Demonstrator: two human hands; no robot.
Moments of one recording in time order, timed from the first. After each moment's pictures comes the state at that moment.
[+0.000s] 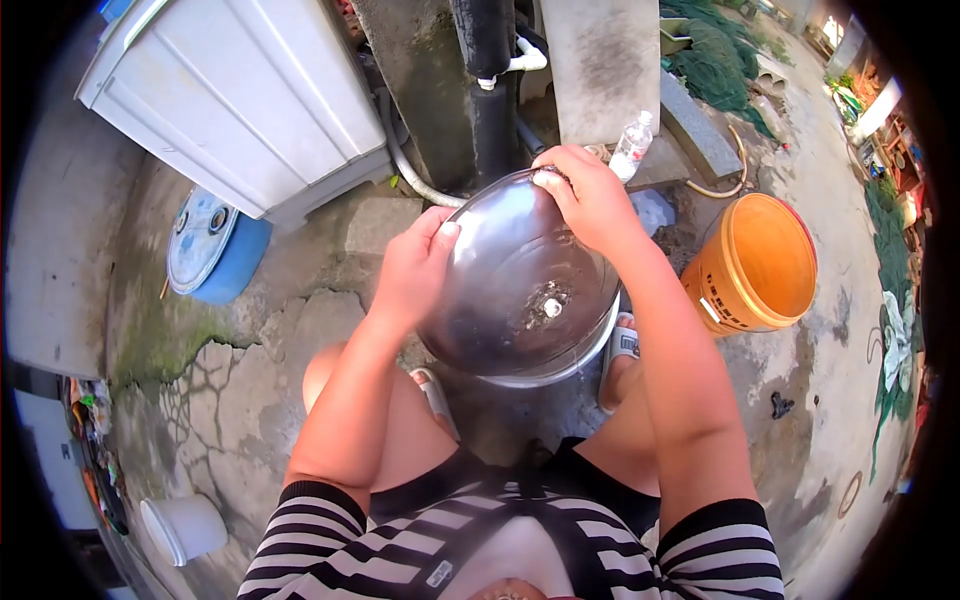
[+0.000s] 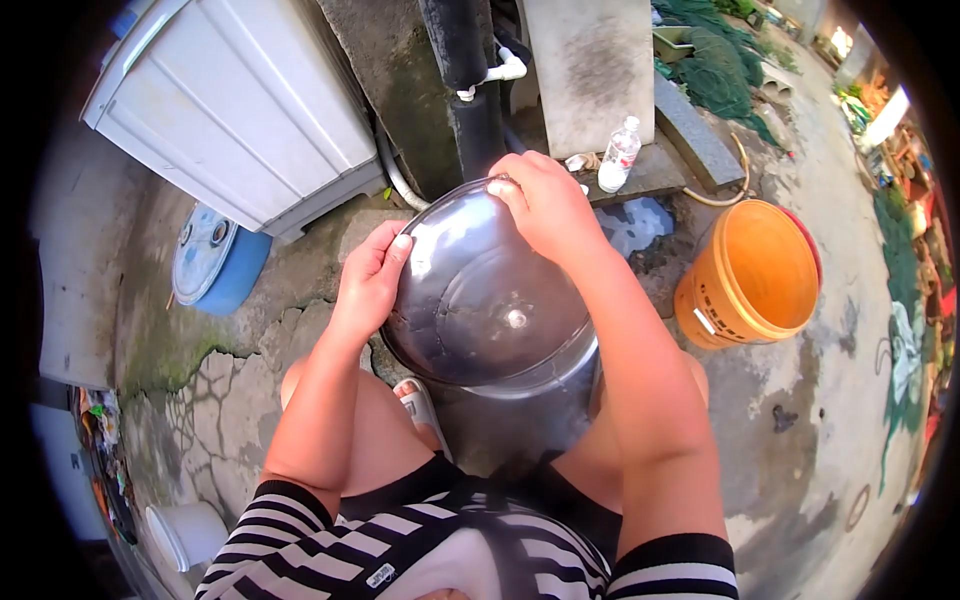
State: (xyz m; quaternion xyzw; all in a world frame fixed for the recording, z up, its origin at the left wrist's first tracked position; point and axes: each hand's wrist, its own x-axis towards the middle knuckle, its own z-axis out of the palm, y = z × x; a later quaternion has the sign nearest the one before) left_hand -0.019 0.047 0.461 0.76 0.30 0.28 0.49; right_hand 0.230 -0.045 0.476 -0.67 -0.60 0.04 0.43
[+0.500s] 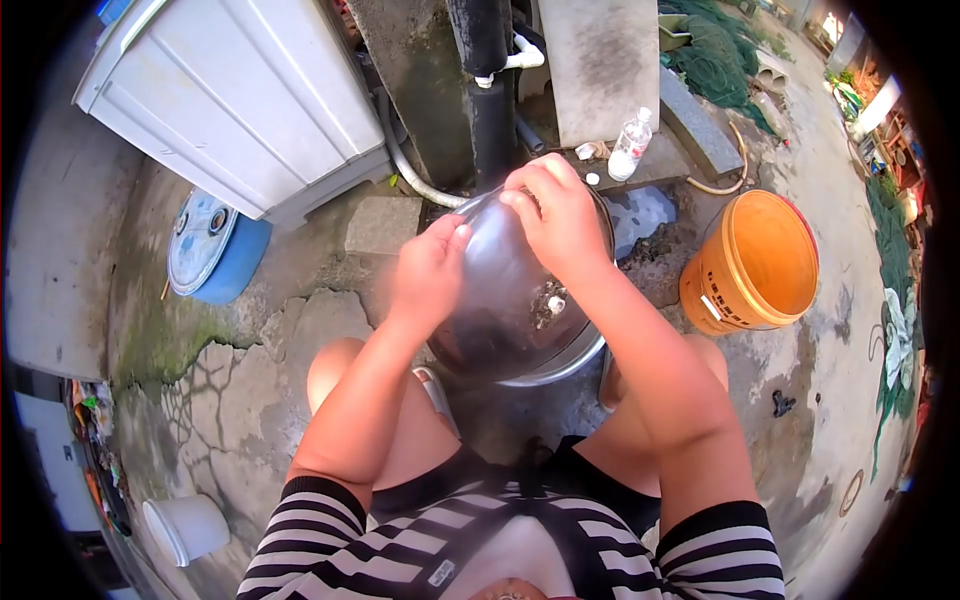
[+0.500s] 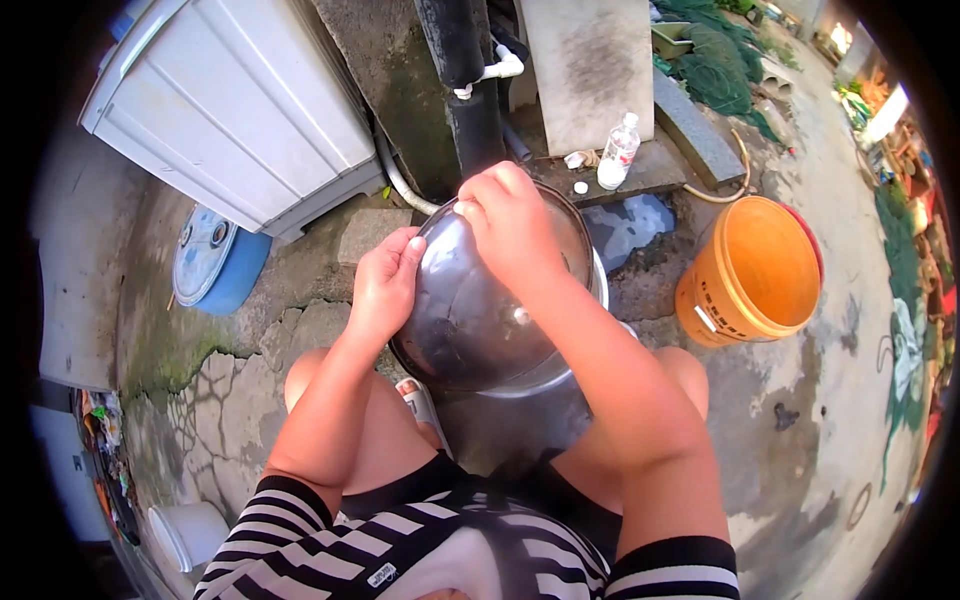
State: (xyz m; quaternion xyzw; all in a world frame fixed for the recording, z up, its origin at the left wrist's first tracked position) left_hand -0.003 0.030 0.454 0.79 0.33 0.32 0.41; right_hand 0.183 -0.039 0.460 -0.63 -0.57 -0.03 0.53
